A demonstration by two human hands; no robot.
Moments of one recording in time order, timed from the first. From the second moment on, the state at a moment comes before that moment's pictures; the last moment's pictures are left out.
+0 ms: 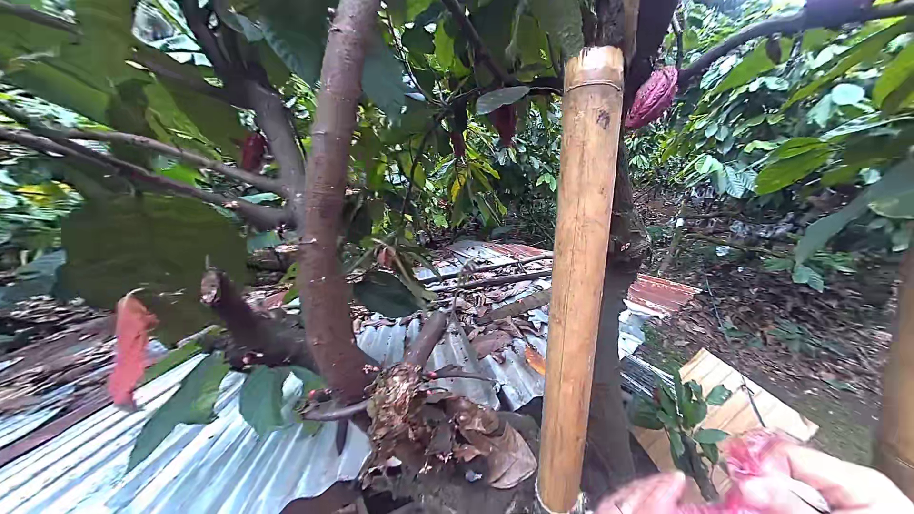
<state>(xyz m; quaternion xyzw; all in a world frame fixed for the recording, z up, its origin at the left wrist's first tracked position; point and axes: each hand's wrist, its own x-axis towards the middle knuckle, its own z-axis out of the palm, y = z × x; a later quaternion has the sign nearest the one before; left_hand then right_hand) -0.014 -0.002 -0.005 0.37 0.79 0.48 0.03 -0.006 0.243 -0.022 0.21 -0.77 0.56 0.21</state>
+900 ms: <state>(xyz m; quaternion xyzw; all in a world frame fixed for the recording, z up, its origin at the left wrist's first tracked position) -0.047 0.034 -0.096 0.50 0.73 0.45 -0.12 -0.024 0.247 -0.036 0.20 -0.83 0.51 0.07</state>
